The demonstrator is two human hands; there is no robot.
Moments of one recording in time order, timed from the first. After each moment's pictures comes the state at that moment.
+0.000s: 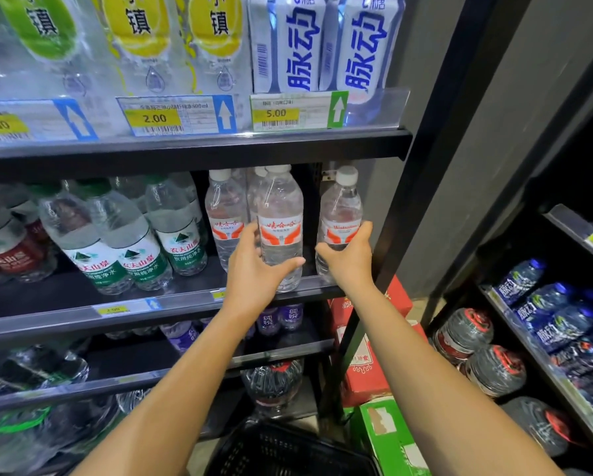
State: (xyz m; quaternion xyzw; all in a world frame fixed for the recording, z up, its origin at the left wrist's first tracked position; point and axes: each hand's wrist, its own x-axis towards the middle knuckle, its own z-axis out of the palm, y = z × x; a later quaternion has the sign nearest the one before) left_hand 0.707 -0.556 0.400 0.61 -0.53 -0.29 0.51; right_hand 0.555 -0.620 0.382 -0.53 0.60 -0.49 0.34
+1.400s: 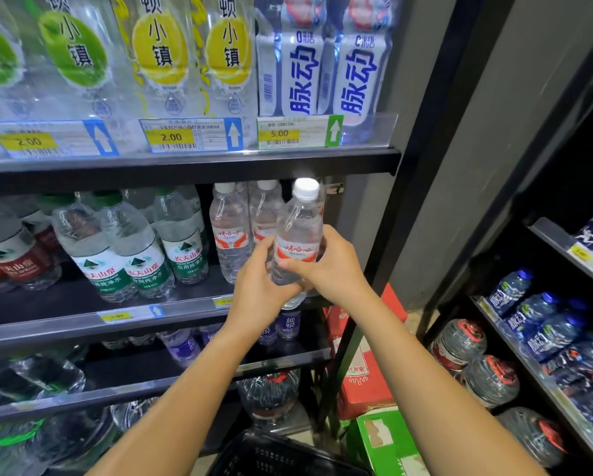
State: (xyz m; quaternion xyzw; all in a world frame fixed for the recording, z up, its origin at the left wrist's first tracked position) left_hand 0.700 -0.532 0.411 0.56 -0.59 -0.30 0.50; right_hand 0.568 -0.566 0.445 -0.65 0.51 -0.40 0.39
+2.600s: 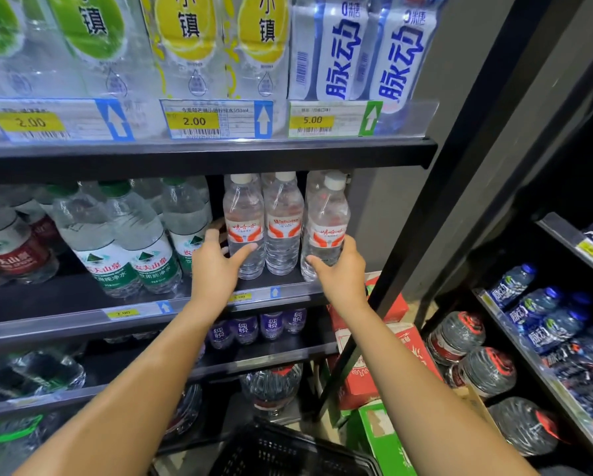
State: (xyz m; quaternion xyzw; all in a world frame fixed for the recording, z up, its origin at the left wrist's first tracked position) left_hand 0.788 -0.580 0.382 0.68 -0.50 -0.23 0.49; right_hand 0.591 -0.594 0.382 -0.58 0.62 -0.44 0.28
